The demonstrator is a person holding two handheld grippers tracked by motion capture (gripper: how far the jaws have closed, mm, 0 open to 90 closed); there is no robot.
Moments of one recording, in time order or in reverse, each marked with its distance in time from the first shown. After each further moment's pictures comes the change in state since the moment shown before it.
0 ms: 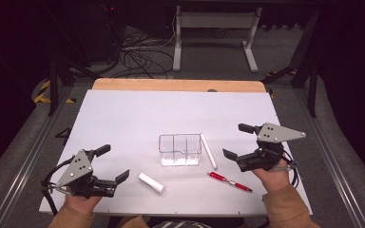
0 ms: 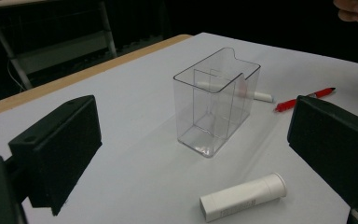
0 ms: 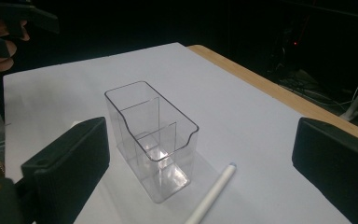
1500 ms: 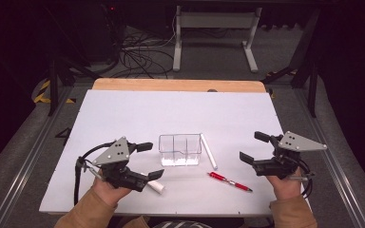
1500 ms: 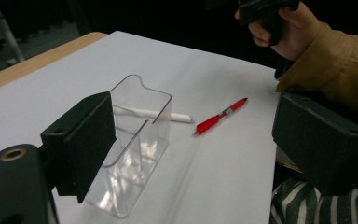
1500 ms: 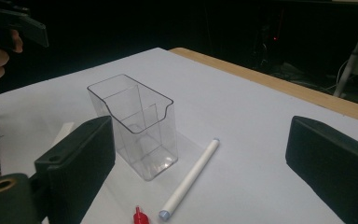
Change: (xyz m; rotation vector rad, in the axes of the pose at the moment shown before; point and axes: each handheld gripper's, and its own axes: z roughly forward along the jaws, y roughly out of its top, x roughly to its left) left arm -0.031 0.057 0.067 0.078 -0.346 0.027; right arm -0.015 -0.038 -0.032 -0.052 -0.059 0.124
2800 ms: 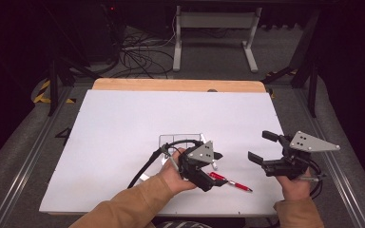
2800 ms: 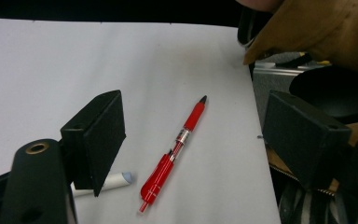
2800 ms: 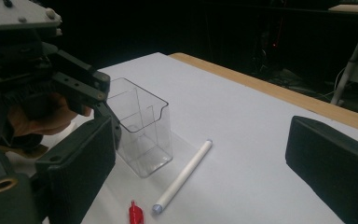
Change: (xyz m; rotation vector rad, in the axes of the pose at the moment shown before) left arm -0.027 0.037 0.169 0.240 -0.284 0.221; right arm -0.010 0.002 -0.019 -0.022 0.008 -0.016
